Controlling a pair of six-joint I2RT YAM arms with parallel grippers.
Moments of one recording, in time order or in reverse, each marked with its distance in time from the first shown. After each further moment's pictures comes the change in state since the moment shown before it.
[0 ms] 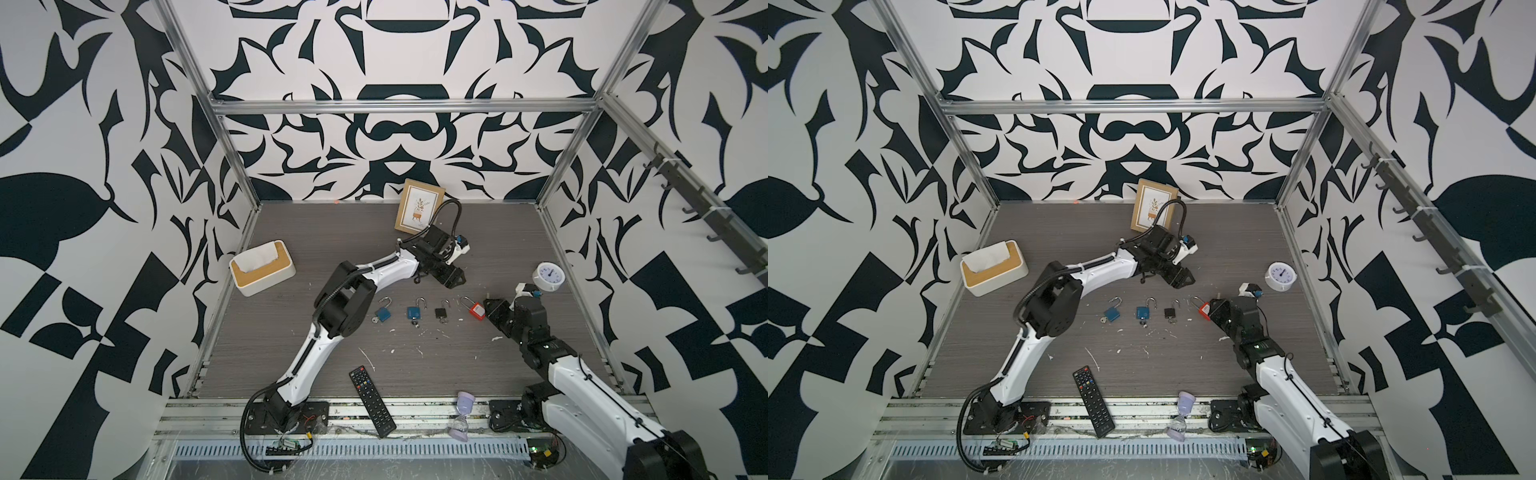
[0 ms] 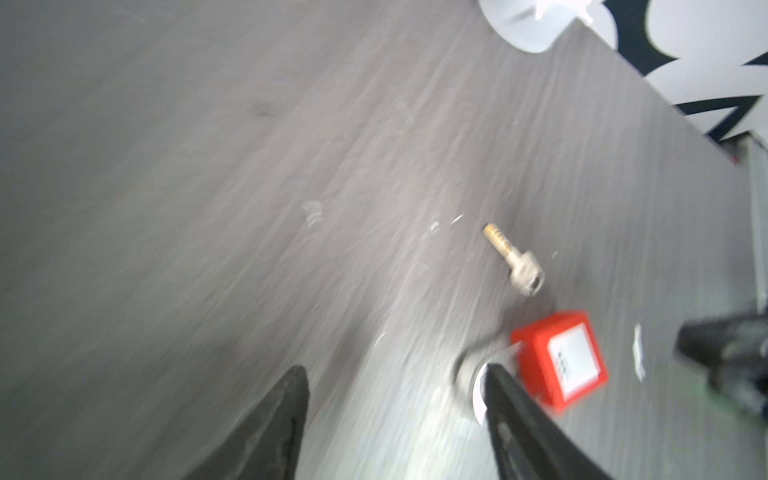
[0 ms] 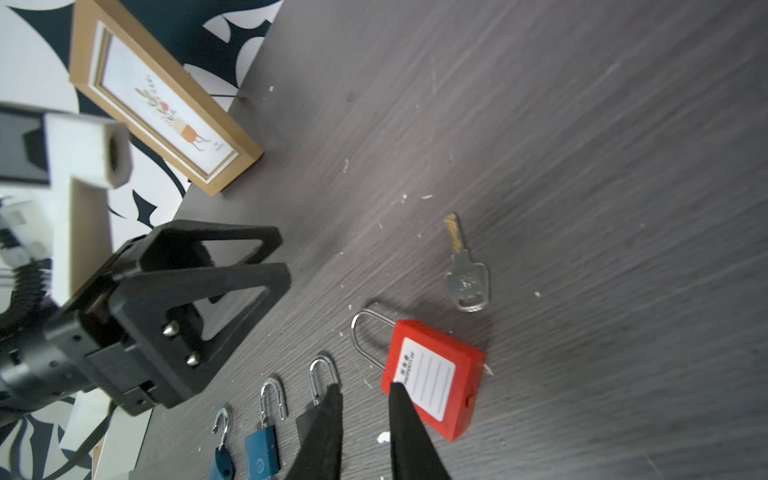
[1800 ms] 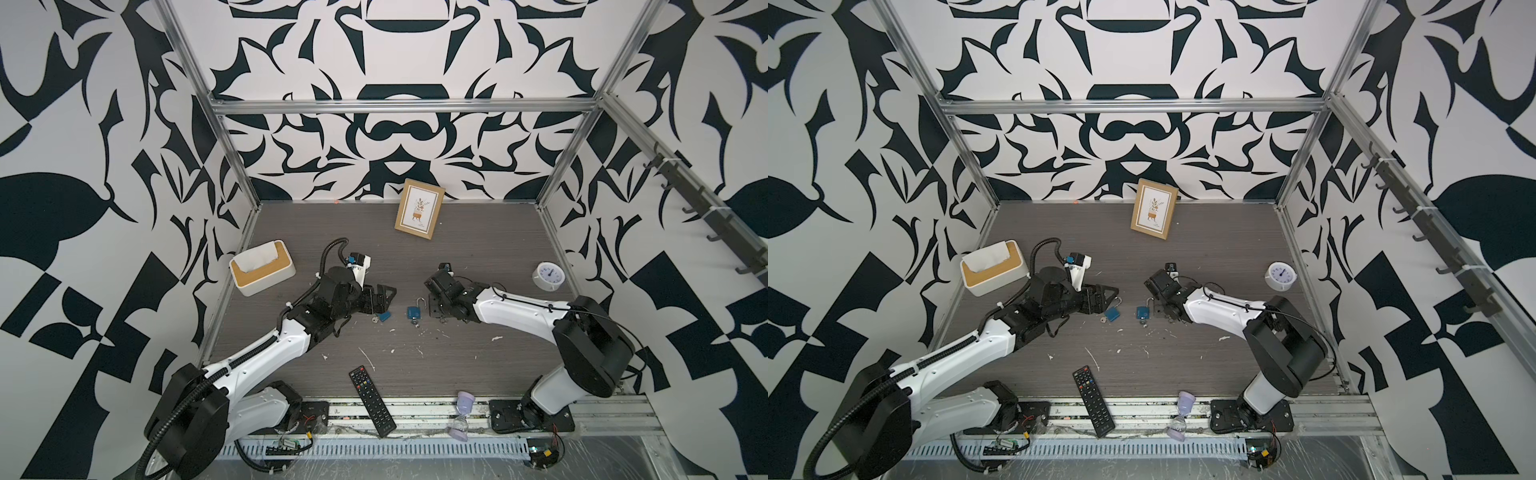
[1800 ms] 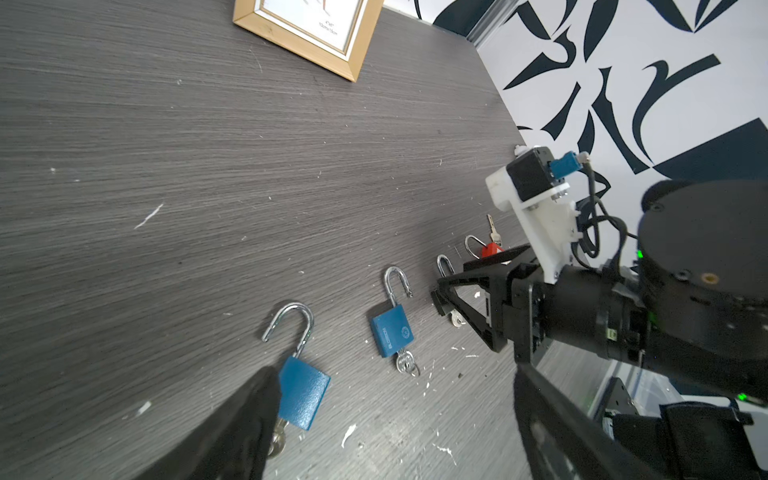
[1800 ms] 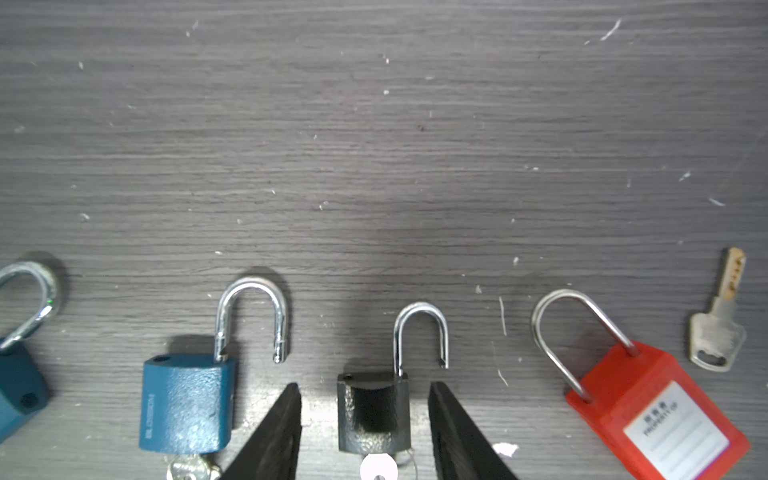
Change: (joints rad) left arm 0.159 -1.091 -1.137 0.310 -0.134 -0.496; right arm 0.516 0.797 0.613 -0.386 0.330 -0.280
